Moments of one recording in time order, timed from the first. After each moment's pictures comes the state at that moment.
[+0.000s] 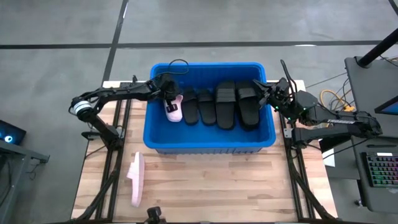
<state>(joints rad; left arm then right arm) 0.67 1.57 0.92 -0.25 -0.12 0.45 -0.11 0.76 0.70 0.19 0.63 0.13</state>
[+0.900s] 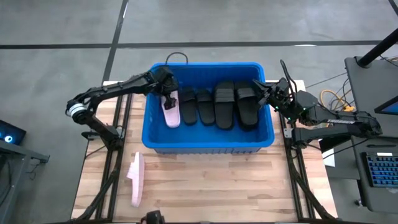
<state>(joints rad) 0.67 1.50 1.10 -0.54 -0.02 0.44 -0.11 0.76 0.70 0.19 0.63 0.12</state>
